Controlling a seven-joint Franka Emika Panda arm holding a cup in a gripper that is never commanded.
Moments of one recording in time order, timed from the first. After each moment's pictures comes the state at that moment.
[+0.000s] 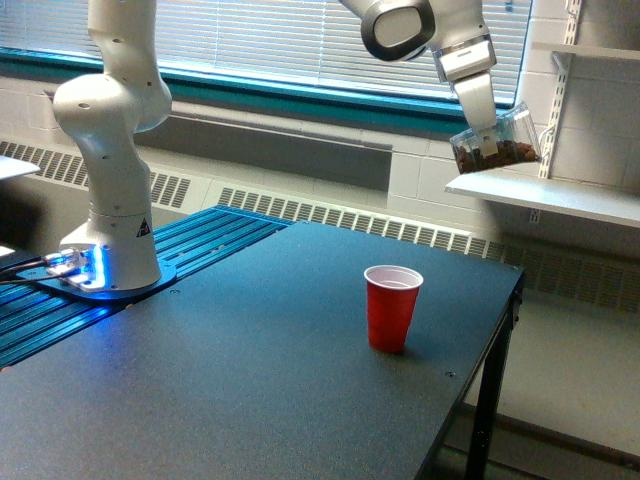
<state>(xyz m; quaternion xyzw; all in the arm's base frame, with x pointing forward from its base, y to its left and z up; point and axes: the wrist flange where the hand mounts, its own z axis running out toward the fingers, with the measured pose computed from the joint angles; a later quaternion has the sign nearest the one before) 0.600 0.119 0.440 -0.94 0.25 -0.19 0.10</state>
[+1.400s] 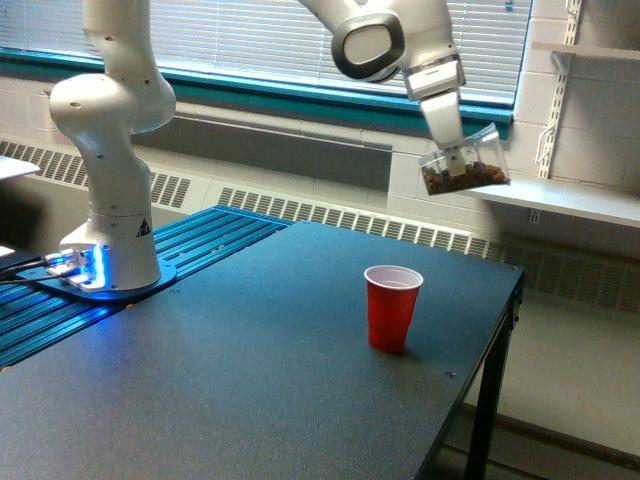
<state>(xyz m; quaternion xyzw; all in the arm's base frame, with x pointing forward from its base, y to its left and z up) 0.561 0.077 0.406 -0.95 0.25 -0.20 0.06</state>
